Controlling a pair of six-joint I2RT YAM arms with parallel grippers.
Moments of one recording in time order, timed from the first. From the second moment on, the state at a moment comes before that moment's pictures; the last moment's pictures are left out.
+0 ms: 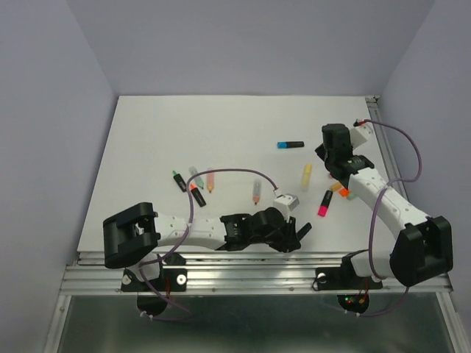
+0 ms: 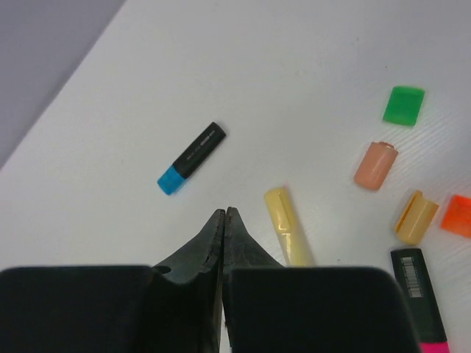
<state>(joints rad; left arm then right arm) -1.31 1.57 0.88 0.14 -0.04 -0.84 0.33 1.31 0.97 -0.31 0.54 0.92</state>
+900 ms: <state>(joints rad) -1.16 1.38 0.87 0.20 -0.20 -0.85 0.31 0.88 0.58 0.00 -0.34 0.81</state>
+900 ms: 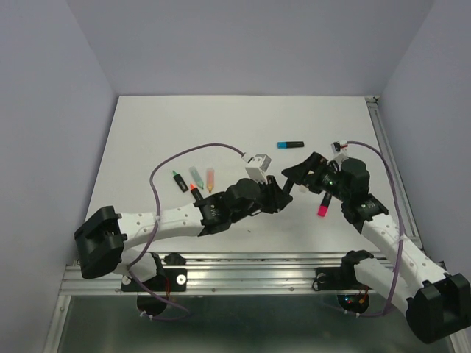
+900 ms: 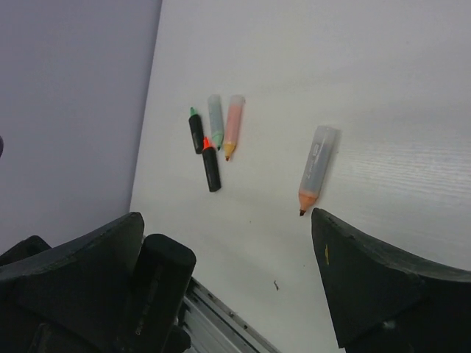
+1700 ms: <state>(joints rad) -1.16 1.41 0.86 0.28 -0.19 -0.85 0.31 0.88 0.46 0.32 -0.54 1.08</state>
